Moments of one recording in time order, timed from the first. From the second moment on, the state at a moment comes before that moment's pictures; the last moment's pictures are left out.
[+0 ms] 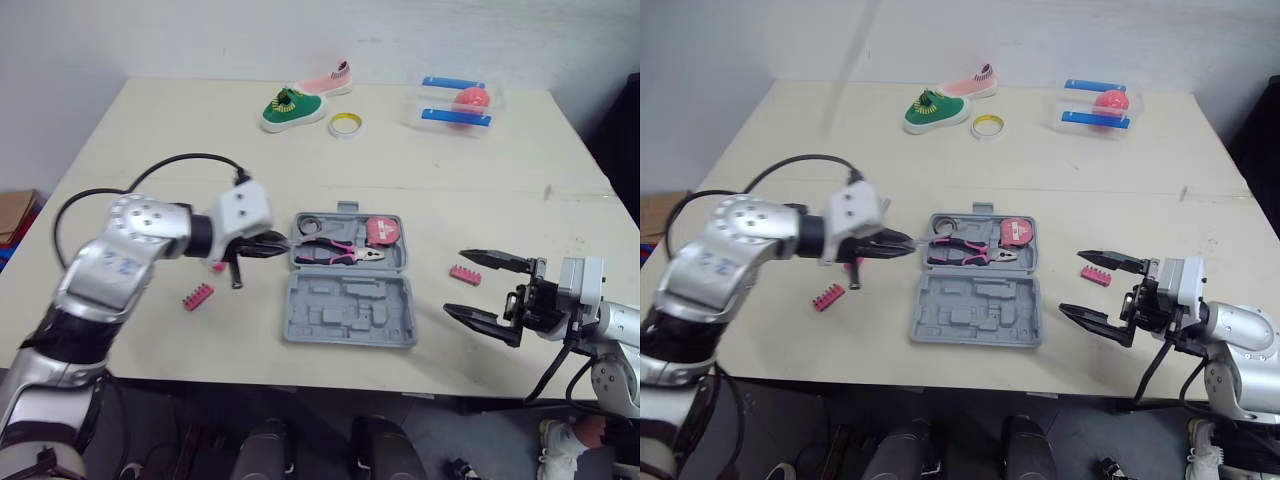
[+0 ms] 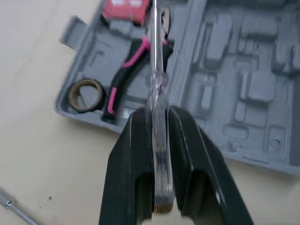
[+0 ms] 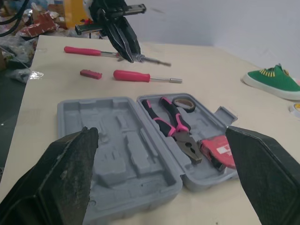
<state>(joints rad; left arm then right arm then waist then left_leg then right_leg) -0.82 0.78 -0.35 -0.19 -0.20 0.71 -1.01 -0.11 -0.70 -0.29 -0.04 0.62 -0.06 1.32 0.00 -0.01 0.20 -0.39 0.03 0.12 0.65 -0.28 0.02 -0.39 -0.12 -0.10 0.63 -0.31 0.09</state>
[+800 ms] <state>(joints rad) -1.00 0.55 -0.63 0.05 0.12 0.66 -1.11 -0.02 -0.69 -0.33 -0.10 0.62 -0.07 1.25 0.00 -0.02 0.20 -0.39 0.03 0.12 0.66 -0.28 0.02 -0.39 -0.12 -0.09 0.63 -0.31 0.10</state>
